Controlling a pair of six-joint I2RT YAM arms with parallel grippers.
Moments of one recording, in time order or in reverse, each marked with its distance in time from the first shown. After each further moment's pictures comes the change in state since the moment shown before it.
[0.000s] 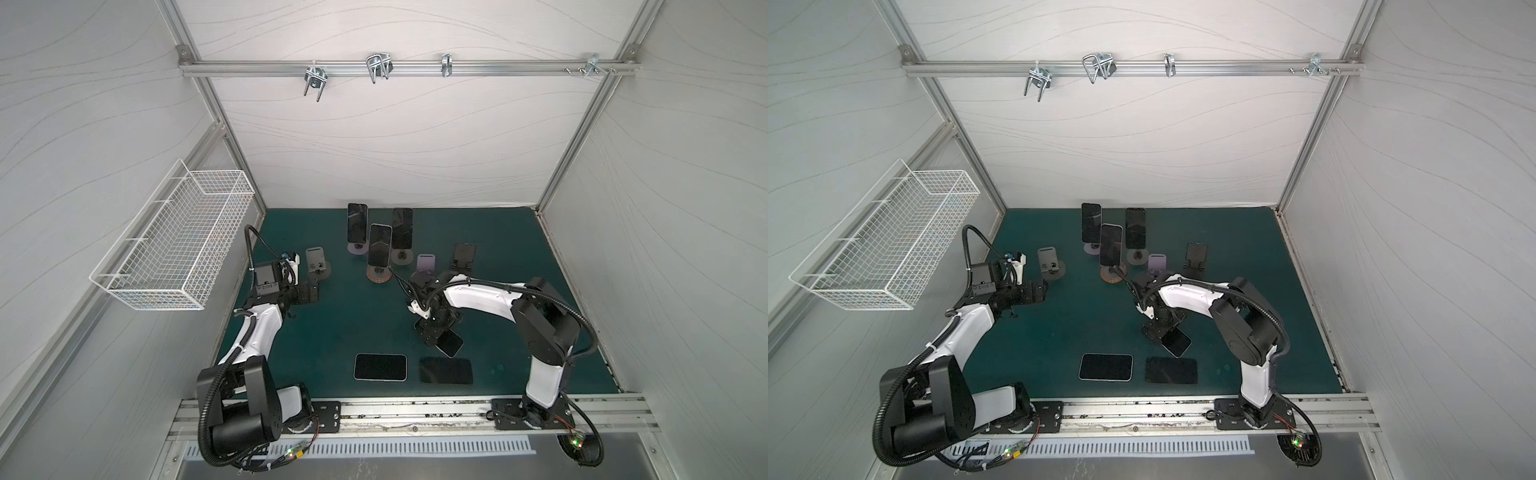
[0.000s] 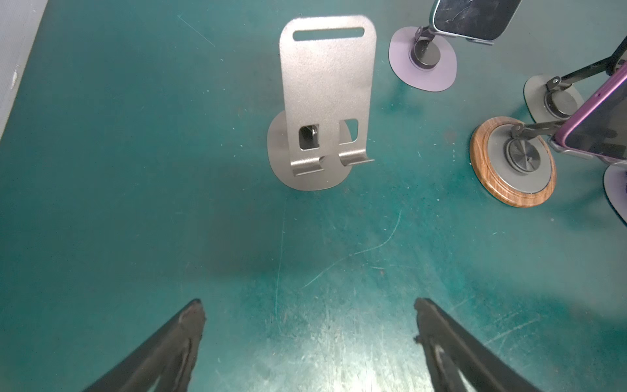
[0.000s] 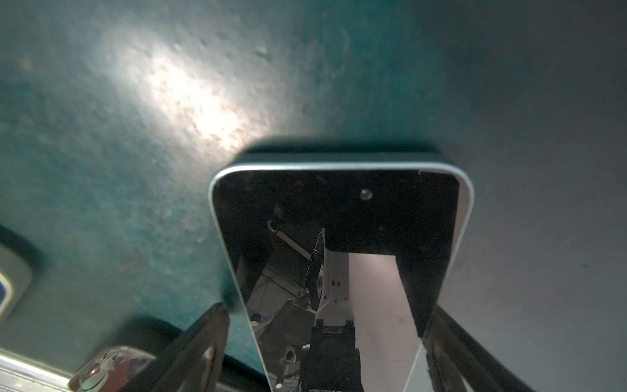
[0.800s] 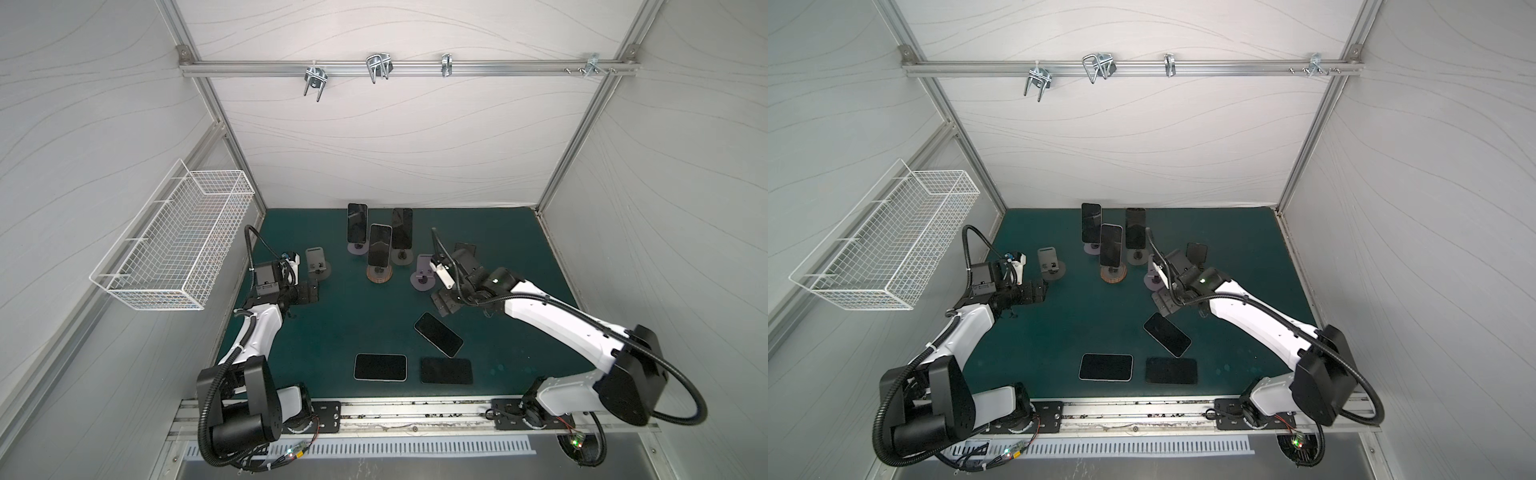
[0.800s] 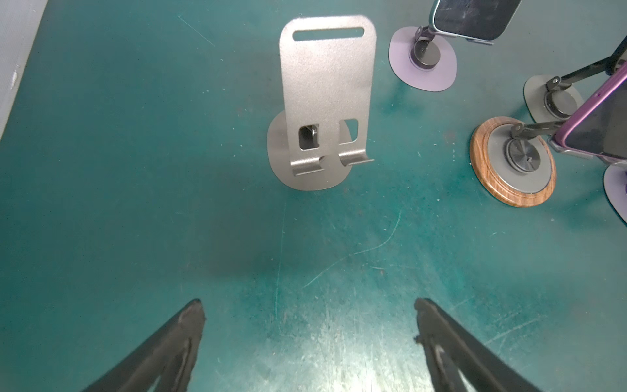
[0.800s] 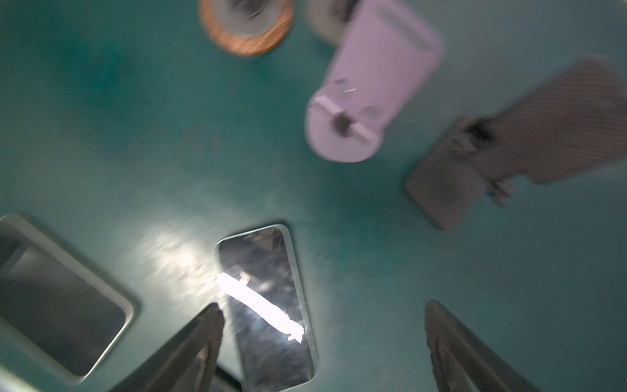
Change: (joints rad) left arm 0.000 0.000 0.000 0.000 0.000 0.000; right arm -0.117 -0.539 -0.163 0.264 0.220 0.093
